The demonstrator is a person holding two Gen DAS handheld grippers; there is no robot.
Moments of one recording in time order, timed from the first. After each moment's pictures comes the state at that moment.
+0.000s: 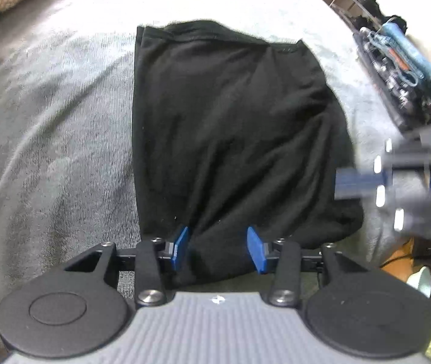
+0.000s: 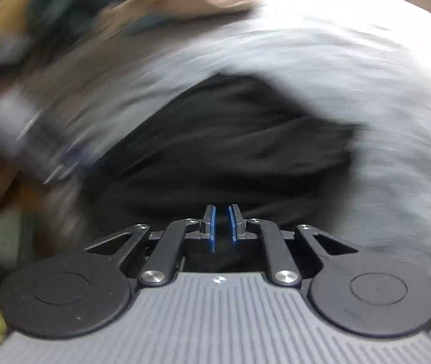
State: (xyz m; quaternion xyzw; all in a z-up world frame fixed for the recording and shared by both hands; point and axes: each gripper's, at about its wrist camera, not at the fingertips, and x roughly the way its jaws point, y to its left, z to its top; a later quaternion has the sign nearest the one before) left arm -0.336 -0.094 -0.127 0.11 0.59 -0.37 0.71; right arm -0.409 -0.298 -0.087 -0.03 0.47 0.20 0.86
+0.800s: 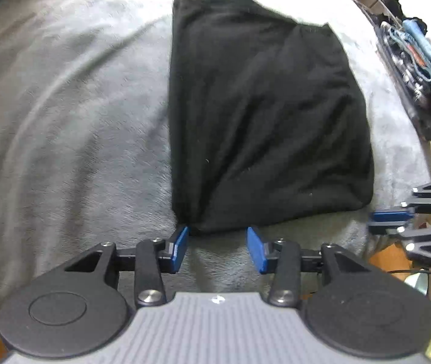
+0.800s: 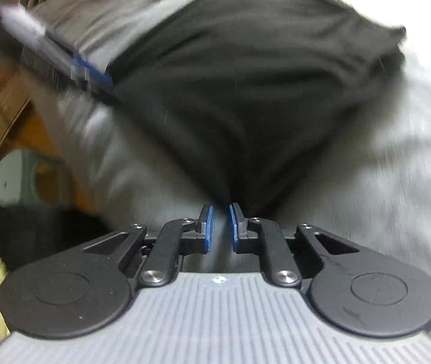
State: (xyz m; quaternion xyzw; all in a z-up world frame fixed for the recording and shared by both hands) left arm -0.336 -0.051 -0.117 0.10 0.61 -0.34 0.71; right arm -0.465 -0.283 -0.109 -0.01 0.59 0.15 0.79
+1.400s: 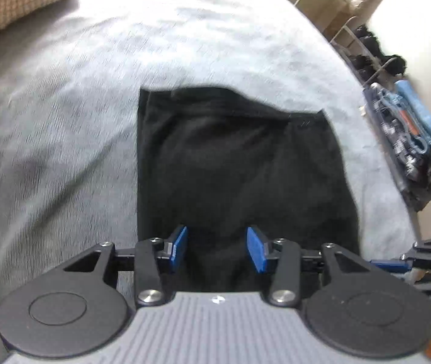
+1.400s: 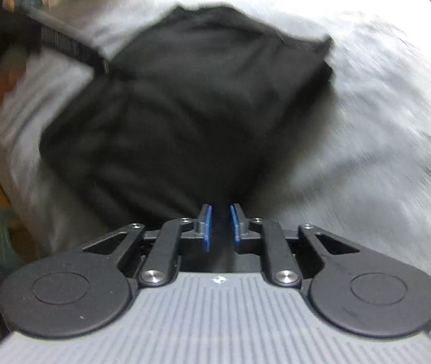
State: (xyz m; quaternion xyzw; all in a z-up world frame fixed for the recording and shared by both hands) left arm -0.254 -0.114 -0.109 0.05 0.54 -0.40 0.74; right arm -0.425 -0.315 -0.094 0.02 0.56 0.03 0.83
